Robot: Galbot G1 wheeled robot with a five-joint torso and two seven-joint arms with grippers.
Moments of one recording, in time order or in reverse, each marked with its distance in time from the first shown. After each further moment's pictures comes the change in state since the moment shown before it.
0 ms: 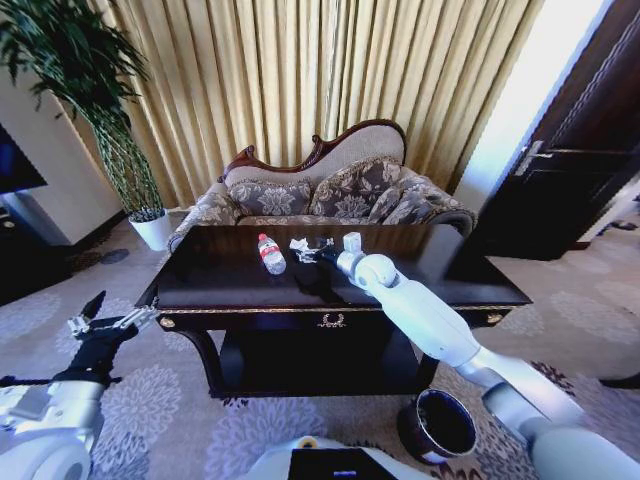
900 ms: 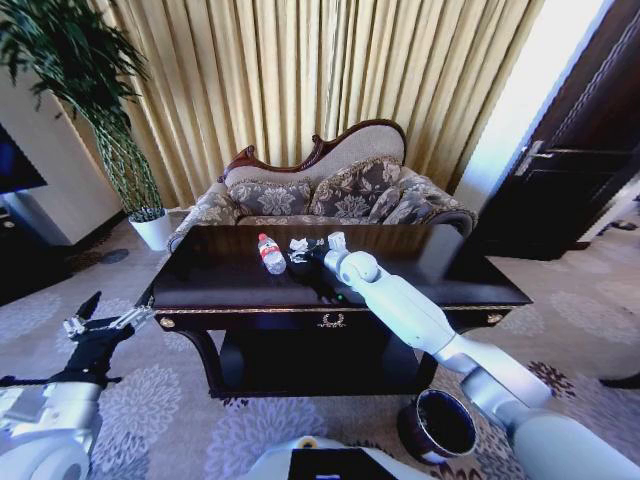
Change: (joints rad) left arm -0.010 -0.016 -0.008 0.000 -0.003 -0.002 0.002; right arm 0.061 0.079 -0.053 -0.130 -0.038 0.007 0.002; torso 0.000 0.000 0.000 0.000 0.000
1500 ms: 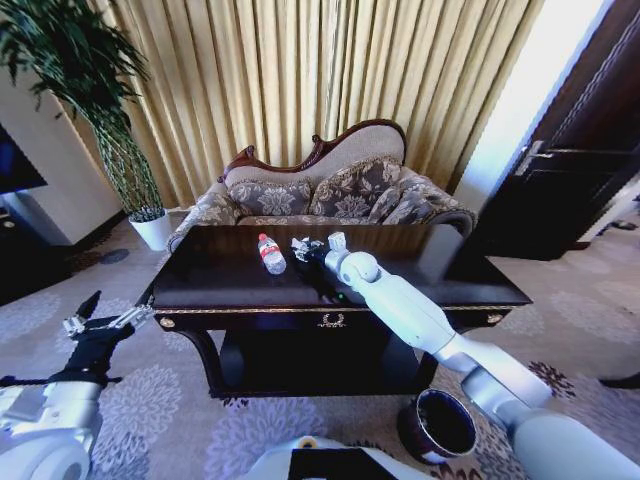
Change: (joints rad) left arm -0.003 0.001 0.004 0.000 -0.003 0.000 -0.002; right arm -0.002 -0.009 0.002 -0.001 -0.002 0.006 0.000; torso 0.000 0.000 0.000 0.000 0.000
